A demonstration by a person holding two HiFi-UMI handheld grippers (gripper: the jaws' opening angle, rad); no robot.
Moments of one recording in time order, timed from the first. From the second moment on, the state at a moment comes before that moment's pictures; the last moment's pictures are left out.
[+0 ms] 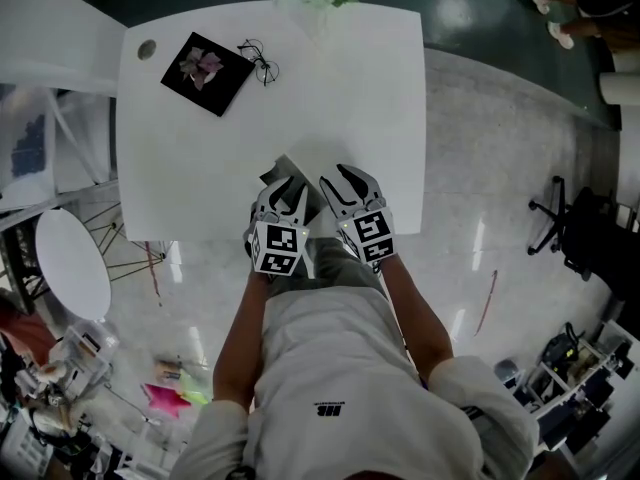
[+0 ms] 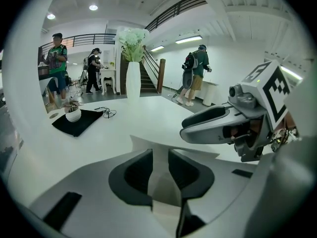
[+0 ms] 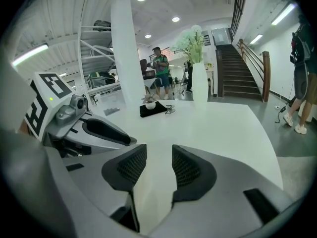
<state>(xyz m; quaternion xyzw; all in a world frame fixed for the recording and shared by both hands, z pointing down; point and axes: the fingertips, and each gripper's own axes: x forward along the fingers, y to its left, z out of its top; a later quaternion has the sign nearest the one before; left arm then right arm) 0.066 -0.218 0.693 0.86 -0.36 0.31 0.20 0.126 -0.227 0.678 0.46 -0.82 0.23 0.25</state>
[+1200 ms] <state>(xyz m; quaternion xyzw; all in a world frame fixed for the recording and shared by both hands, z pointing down) 0.061 -0.203 0.699 0.86 -0.37 0.30 0.21 0.102 -0.215 0.687 0.44 -0.83 0.24 0.24</state>
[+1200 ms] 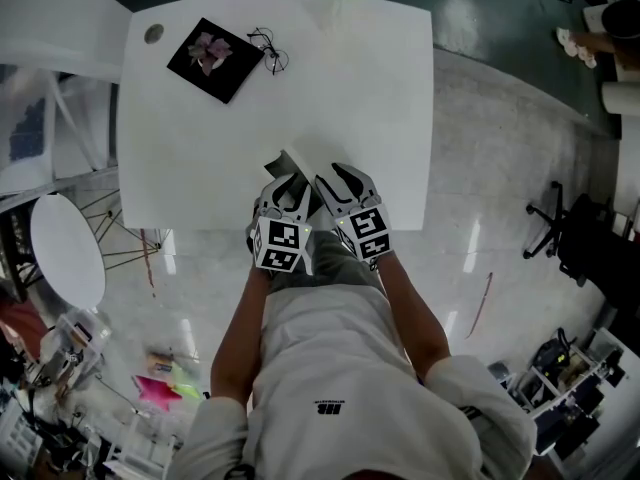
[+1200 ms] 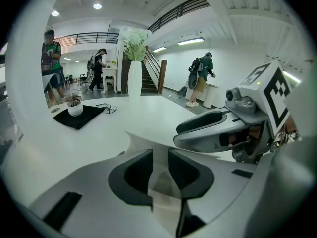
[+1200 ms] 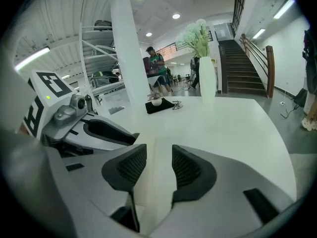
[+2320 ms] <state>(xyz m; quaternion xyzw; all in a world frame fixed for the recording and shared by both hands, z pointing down) 0.031 -0.190 0.705 0.84 -0.40 0.30 0.22 0.075 -0.201 0.687 0.39 -0.85 0.24 0.25</state>
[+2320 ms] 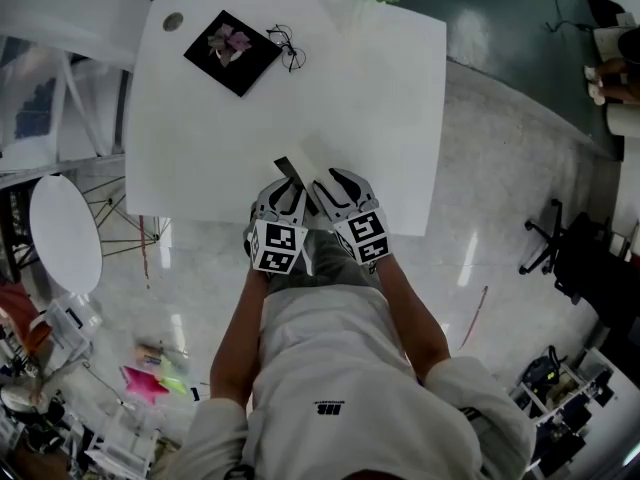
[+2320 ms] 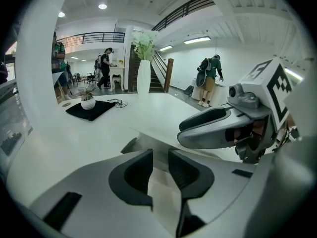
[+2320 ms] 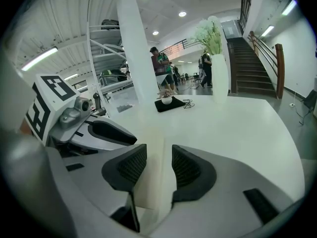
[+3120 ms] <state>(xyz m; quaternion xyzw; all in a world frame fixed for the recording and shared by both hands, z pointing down) 0.016 -0.180 0.714 0.82 -0.41 0.31 0.23 0.061 -0.196 0.690 0.37 -0.86 0.24 0.26</state>
